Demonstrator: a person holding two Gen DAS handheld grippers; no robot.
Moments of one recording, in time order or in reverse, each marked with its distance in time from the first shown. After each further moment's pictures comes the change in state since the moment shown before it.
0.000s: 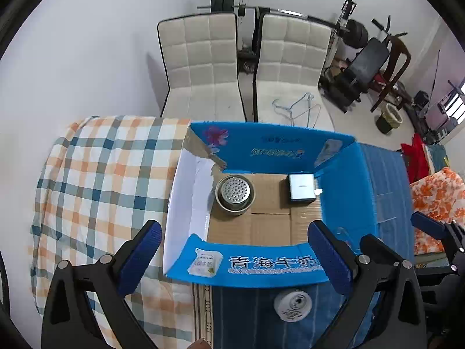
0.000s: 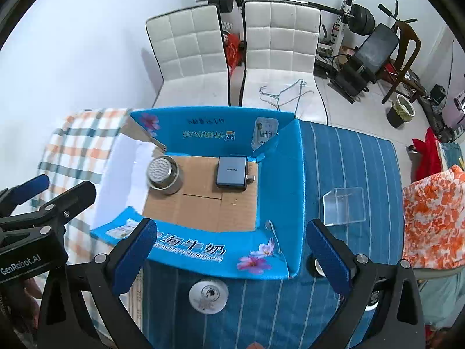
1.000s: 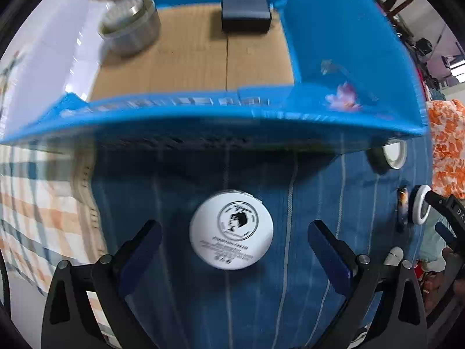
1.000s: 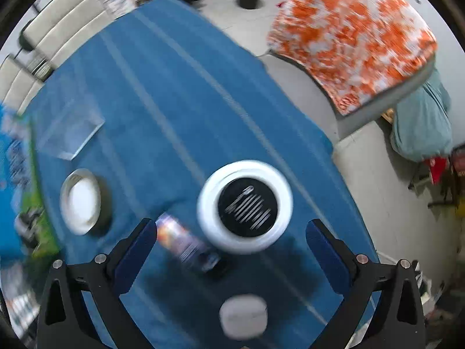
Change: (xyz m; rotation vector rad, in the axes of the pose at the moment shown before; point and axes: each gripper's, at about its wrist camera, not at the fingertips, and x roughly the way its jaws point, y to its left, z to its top) left arm 0.155 -0.111 -0.148 0.011 0.433 -0.056; right arm 0.102 -0.309 -0.206 0.741 0.207 -0.321
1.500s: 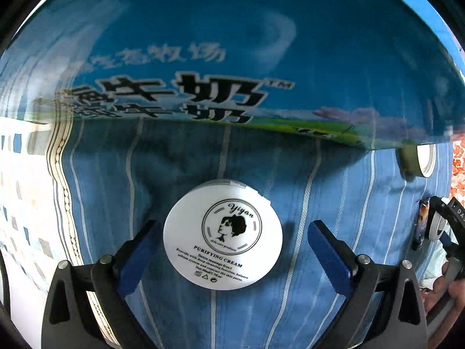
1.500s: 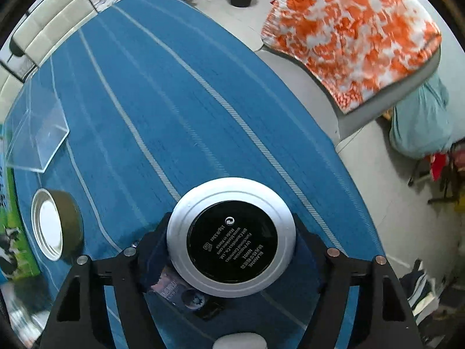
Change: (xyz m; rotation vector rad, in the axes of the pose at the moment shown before) left arm 0.037 -0.008 -0.017 -0.084 0.036 0.030; right arm 0.036 0.003 0.011 -0.009 -0.008 -0.023
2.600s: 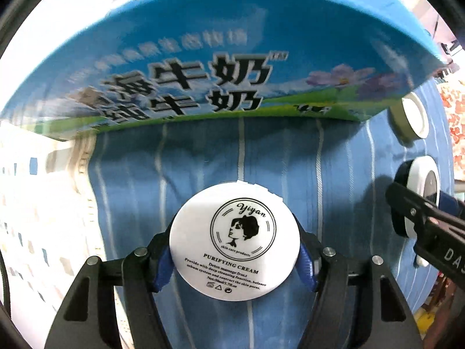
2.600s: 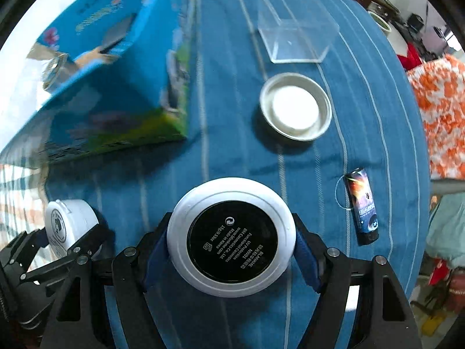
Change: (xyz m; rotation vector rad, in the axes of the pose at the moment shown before) left arm -0.012 0.011 -0.038 0.152 -0.138 0.040; right arm -0.080 0.160 -0.141 -0.574 0.044 0.193
